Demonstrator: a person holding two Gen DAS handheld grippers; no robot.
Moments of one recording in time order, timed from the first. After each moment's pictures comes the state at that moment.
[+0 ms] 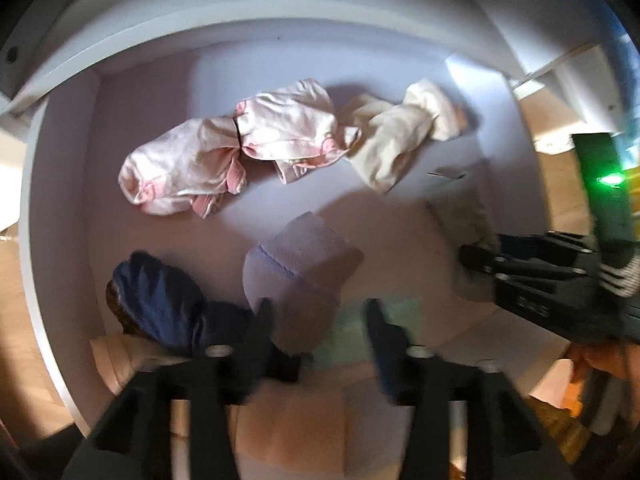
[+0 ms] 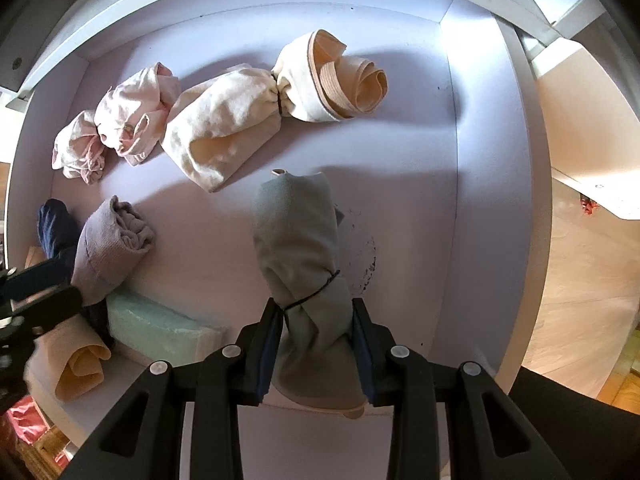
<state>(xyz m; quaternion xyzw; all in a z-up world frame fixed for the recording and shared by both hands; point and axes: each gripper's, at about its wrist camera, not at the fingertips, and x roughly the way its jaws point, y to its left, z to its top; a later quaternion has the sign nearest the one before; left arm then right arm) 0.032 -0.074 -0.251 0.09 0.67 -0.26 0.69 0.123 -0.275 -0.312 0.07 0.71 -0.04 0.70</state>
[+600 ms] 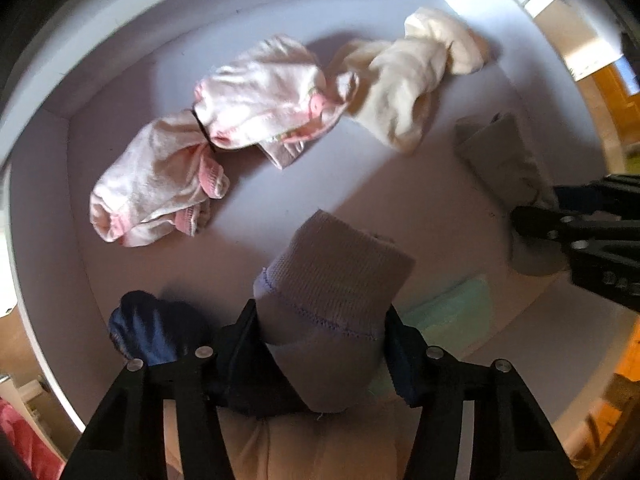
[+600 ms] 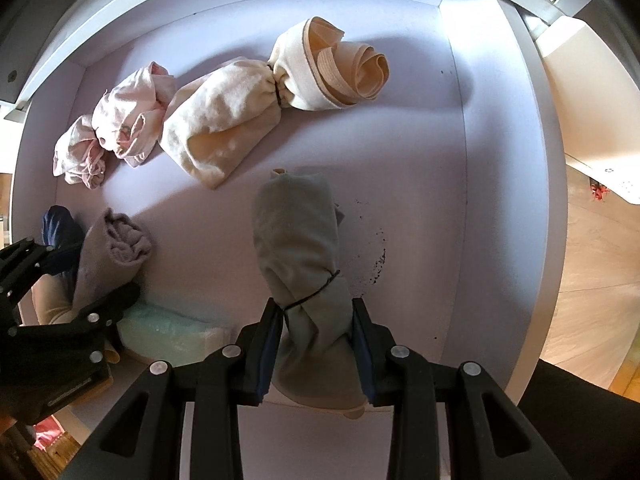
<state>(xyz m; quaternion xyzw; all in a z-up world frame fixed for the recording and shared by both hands) 0.019 -0.096 -0.264 0.21 0.66 -0.26 0.67 0.128 -0.286 -0.315 0.09 0.71 -0.04 0.70</state>
